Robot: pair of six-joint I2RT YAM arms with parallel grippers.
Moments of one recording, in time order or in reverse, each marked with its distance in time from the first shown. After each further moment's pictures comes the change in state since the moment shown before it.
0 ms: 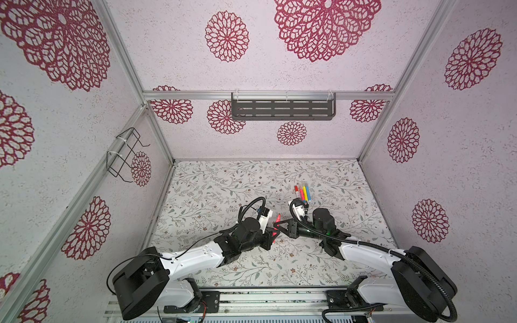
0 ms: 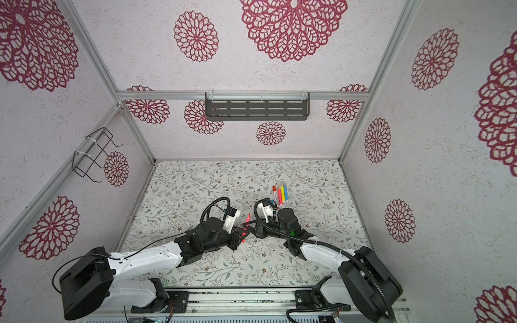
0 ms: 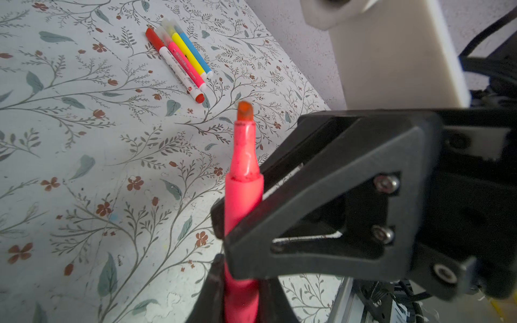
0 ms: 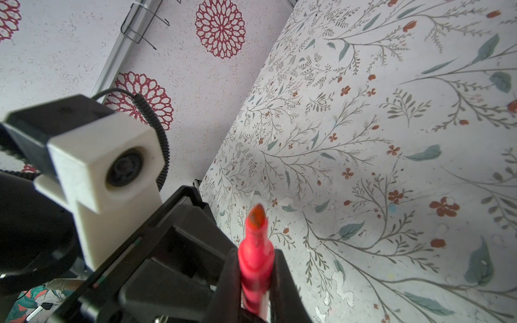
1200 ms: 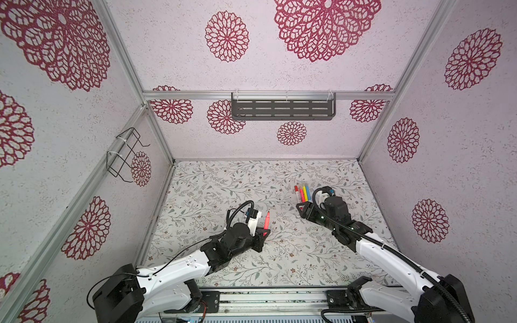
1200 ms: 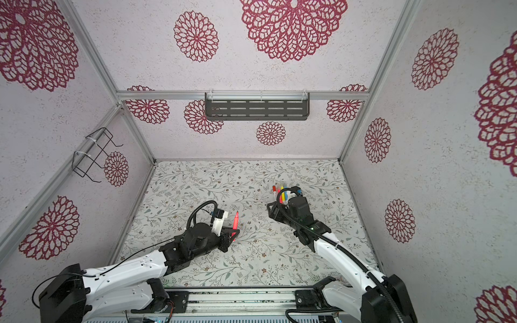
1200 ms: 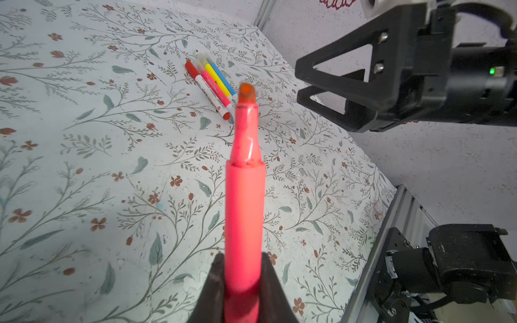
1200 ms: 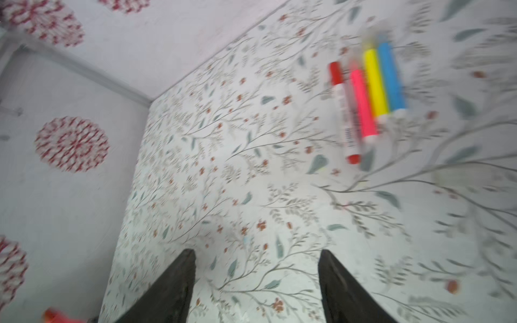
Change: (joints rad) left arm -0.001 -0.241 -0.104 -0.084 -0.152 0.004; right arm -0.198 -0.200 0.216 -0.734 0.555 0.057
